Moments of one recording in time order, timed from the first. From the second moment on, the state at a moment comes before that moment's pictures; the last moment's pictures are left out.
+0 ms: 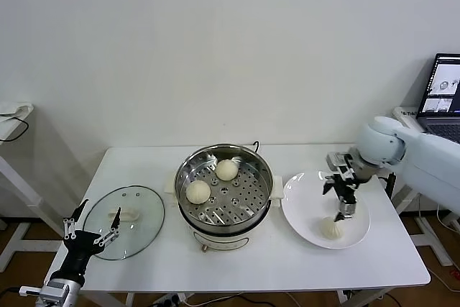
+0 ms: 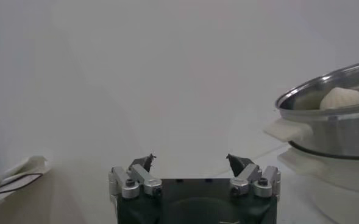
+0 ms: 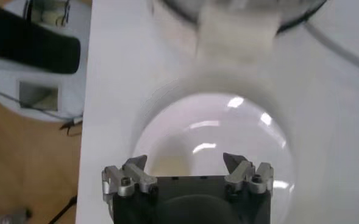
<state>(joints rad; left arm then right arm) 1.64 -1.40 -0.89 -2.03 0.05 -0.14 0.26 0.18 0.52 -0.95 1.52 0.00 -0.38 -1.28</state>
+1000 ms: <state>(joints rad) 1.62 -1.41 -0.88 -2.00 0.05 -0.14 0.25 -0.07 0.62 -0.79 1.37 -0.16 -0.34 -1.24</state>
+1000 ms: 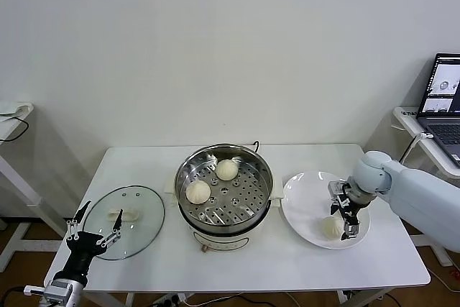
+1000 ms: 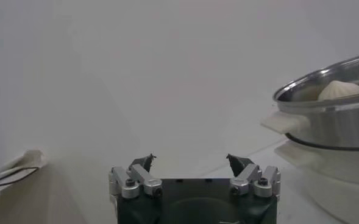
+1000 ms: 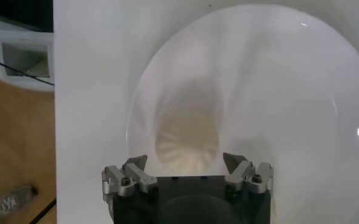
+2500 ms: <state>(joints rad) 1.64 -1.40 -0.87 -2.03 0.05 -0.14 0.25 0.37 0.59 -1.01 1.49 0.03 -0.32 -1.27</state>
